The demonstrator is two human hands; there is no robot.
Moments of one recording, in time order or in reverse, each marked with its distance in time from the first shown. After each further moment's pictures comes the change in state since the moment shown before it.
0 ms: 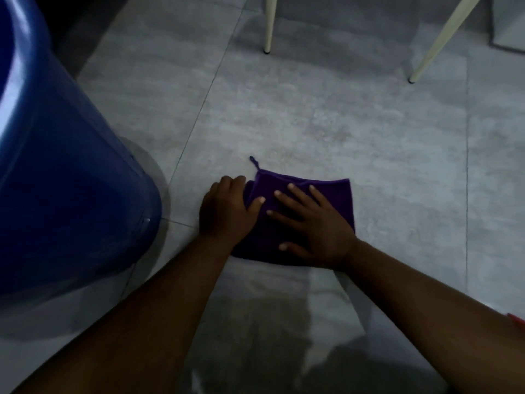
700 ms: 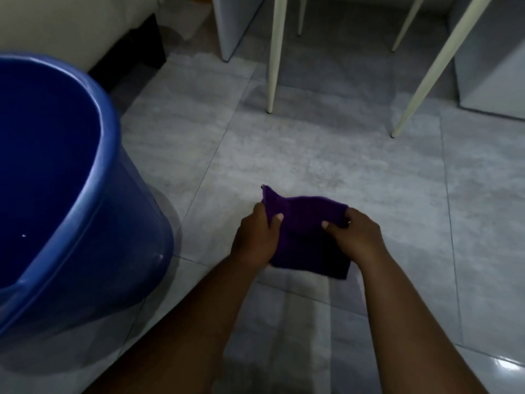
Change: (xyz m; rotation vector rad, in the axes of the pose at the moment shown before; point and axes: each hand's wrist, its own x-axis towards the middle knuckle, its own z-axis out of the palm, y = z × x) left_hand 0.014 0.073 -0.056 -0.579 -0.209 -0.283; right_hand 0.004 0.020 -0.098 0.722 0.099 1.103
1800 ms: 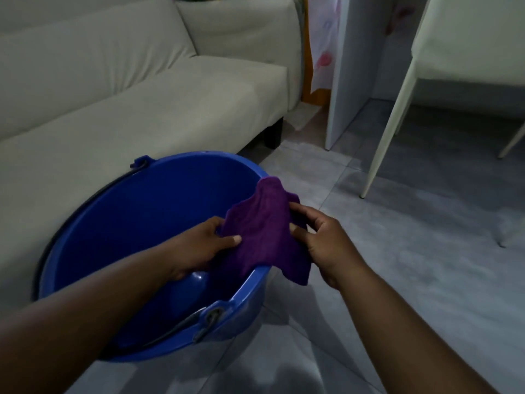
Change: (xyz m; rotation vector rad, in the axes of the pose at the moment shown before) left_hand -0.085 -0.003 -0.298 -0.359 0.008 -0.283; right_hand -0.096 -0.246 0.041 0.723 -0.522 -0.469
